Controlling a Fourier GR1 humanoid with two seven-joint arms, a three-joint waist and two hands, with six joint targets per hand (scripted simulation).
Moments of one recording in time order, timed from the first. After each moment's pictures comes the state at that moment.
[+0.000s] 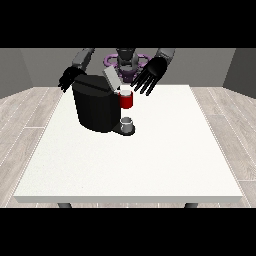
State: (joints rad) left arm -1.13 0.43 0.06 -0.63 -0.76 -0.22 -0.18; right arm -0.27 -0.05 -0.08 -1.33 -0.05 -0.18 -0.09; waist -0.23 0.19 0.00
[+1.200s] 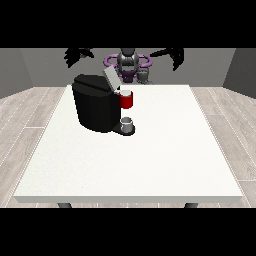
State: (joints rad) left arm -0.67 0.10 0.35 -0.69 -0.32 -0.24 -0.22; right arm -0.07 -0.13 -0.10 -1.38 -0.08 -0.09 -0.04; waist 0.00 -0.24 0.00
